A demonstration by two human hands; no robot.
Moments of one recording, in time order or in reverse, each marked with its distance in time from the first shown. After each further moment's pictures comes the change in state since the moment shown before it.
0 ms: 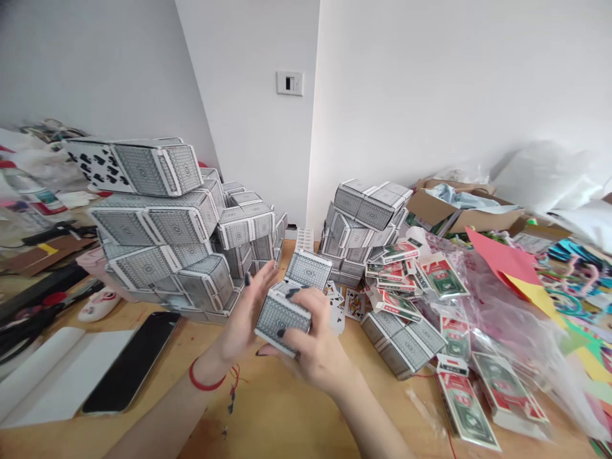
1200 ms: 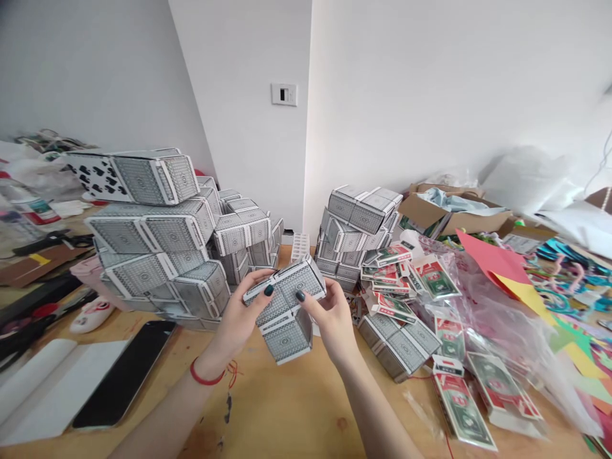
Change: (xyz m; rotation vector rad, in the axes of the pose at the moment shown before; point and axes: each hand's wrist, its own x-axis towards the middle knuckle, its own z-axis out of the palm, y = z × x) left_hand 0.011 0.005 -0.006 0.327 0.127 0.166; right_hand 0.015 0.016 -0.009 0.775 0.291 1.050
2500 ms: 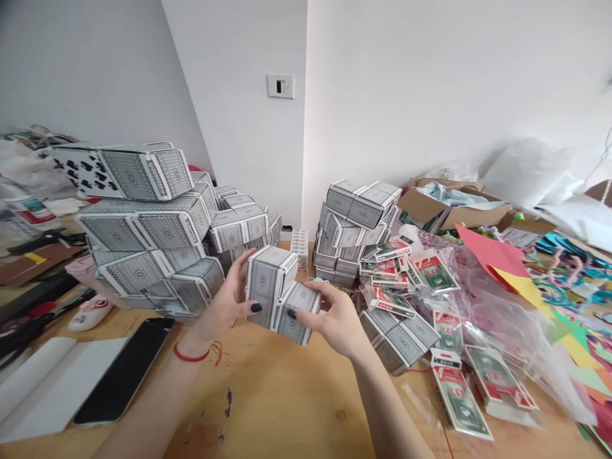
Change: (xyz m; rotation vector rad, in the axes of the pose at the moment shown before) left_hand 0.016 -0.007 -0.031 -0.133 -0.240 0.052; right_hand 0.001 -0.016 -0.019 -0.426 -0.256 0.096
